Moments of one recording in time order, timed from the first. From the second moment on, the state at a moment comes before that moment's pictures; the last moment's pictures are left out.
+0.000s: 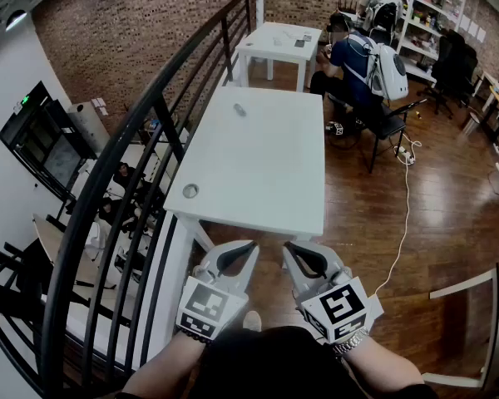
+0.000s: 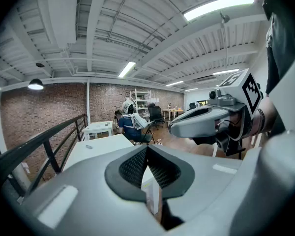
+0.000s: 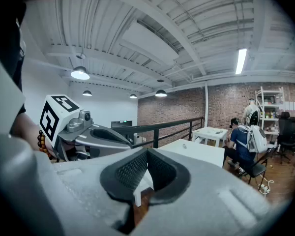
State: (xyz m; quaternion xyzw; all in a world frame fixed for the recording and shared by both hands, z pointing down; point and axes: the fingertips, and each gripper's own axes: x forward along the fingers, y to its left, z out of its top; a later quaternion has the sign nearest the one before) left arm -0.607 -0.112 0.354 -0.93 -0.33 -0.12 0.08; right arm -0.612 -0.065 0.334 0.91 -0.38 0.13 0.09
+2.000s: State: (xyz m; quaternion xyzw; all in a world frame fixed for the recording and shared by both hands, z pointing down) left arm -0.373 0.135 0.384 -0.96 -0.23 -0.16 0.08; right arm -0.379 0.168 0.363 0.86 -0.50 0.12 0.05
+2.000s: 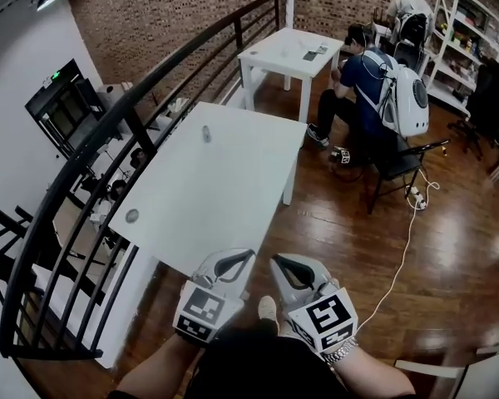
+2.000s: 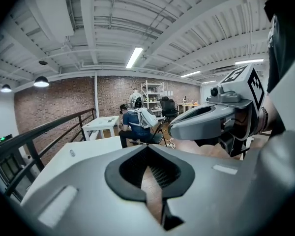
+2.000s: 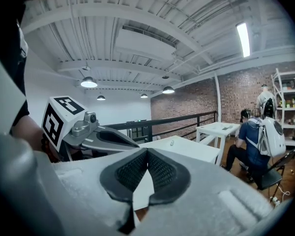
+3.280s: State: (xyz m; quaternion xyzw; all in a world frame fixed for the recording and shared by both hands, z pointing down) left arm -0.126 0.144 0.382 -0.99 -0.04 -0.16 0.03; right arm -0.119 0.158 0.354 0.73 -0.67 0.11 0.08
